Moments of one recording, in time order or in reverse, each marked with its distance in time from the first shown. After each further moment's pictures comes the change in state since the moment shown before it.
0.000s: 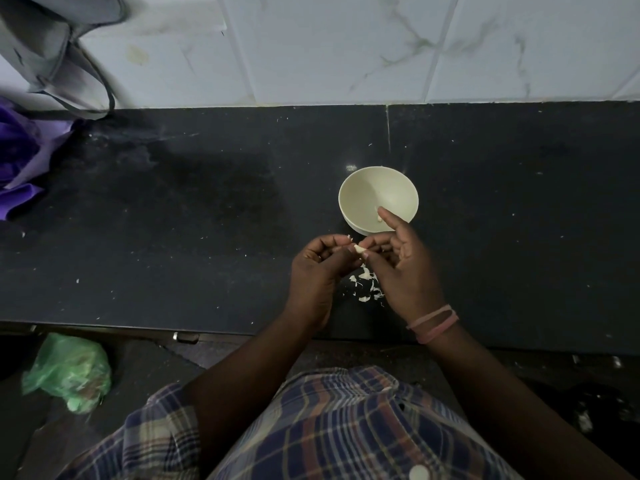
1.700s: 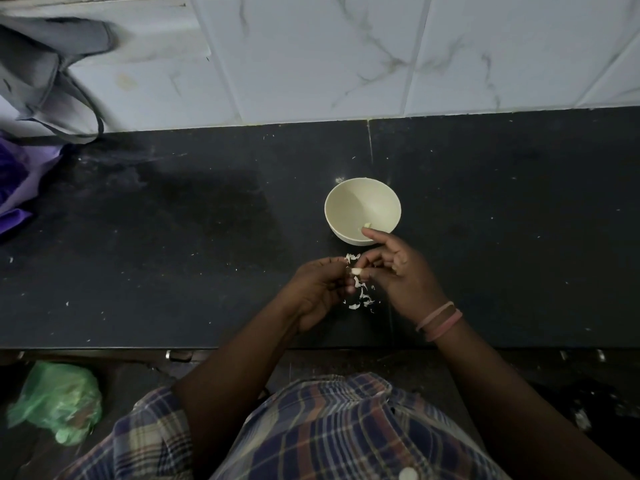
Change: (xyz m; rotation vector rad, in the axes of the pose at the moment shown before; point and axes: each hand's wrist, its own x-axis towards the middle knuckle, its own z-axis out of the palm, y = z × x) left_hand 0.014 0.004 0.004 0.124 -0.105 -0.401; right_hand 0.003 0.004 -0.028 0.051 -0.141 0.087
